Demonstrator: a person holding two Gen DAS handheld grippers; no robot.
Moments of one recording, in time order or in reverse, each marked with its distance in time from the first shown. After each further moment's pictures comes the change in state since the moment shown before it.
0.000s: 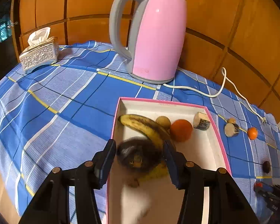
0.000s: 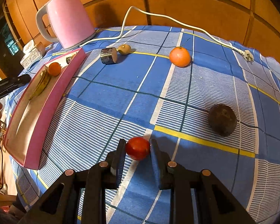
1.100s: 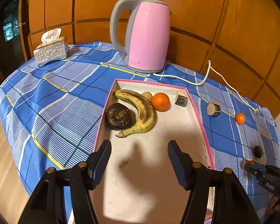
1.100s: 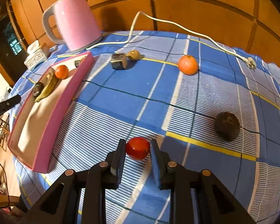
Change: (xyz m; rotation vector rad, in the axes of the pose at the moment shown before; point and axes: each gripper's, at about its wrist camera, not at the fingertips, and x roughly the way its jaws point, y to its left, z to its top) left arm -0.067 -0.034 -0.062 -0.014 -0.018 0.030; right arm -0.009 0.018 0.005 -0.019 -0.034 0.019
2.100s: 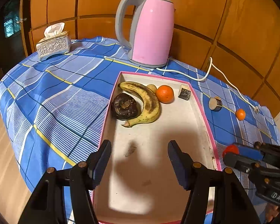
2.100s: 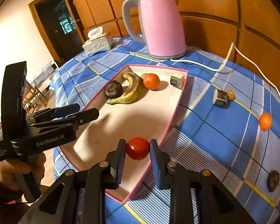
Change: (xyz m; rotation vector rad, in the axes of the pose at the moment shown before) left arm -0.003 0.014 -0.012 -0.020 0.019 -0.007; right arm -0.007 0.136 0.036 -0.297 -0.019 0.281
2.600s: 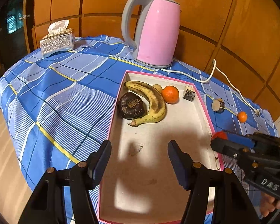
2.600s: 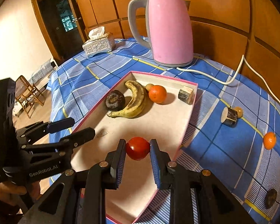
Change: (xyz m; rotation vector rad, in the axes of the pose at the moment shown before) left arm -0.001 0.012 0.000 -0.030 0.000 0.001; right arm 0.024 0.014 0.025 -0.036 -0.003 -0.022
